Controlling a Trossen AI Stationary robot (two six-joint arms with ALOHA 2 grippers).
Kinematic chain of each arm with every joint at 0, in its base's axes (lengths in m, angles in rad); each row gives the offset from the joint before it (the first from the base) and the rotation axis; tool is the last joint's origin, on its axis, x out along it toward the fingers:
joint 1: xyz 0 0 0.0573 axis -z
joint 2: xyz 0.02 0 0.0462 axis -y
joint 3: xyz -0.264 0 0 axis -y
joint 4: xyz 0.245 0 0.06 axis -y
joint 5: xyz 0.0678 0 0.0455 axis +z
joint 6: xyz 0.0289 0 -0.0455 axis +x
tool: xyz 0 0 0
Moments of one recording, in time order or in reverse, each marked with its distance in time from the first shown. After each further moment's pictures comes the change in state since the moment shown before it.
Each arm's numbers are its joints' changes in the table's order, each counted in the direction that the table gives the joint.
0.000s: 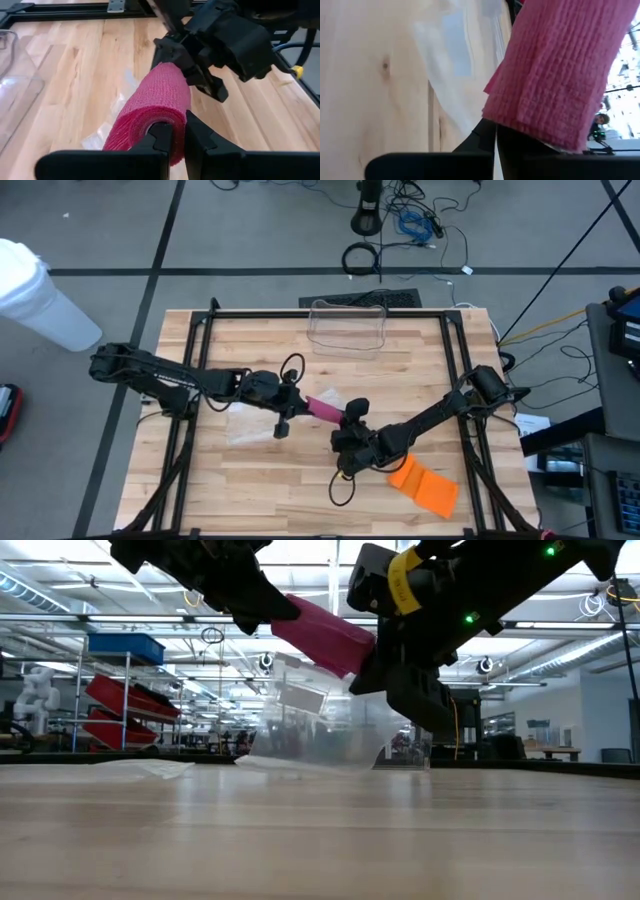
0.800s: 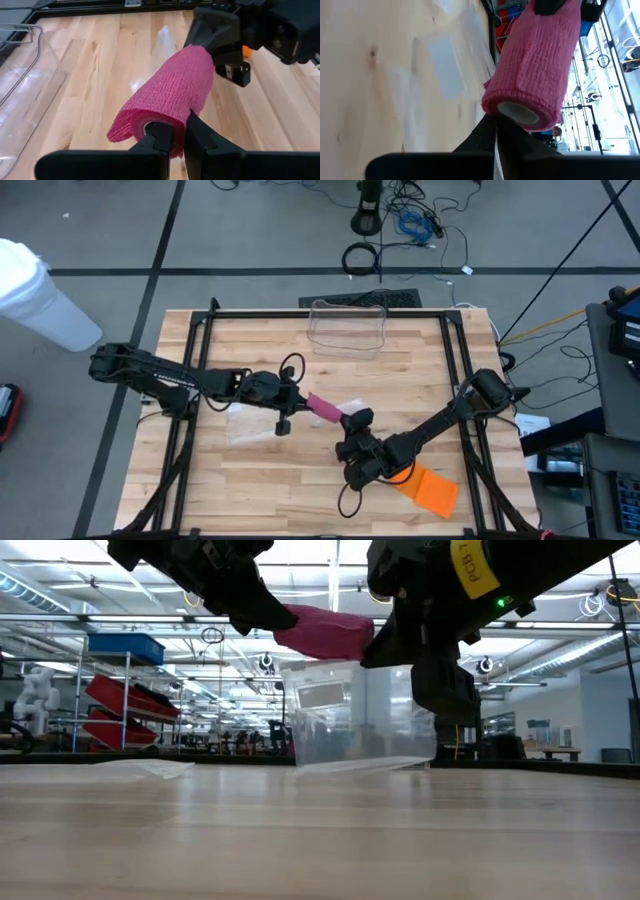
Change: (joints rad) left arm -0.007 0.000 0.002 -0.040 0.086 0.009; right arm -0.078 0.000 0.001 0.008 -0.165 -0.168
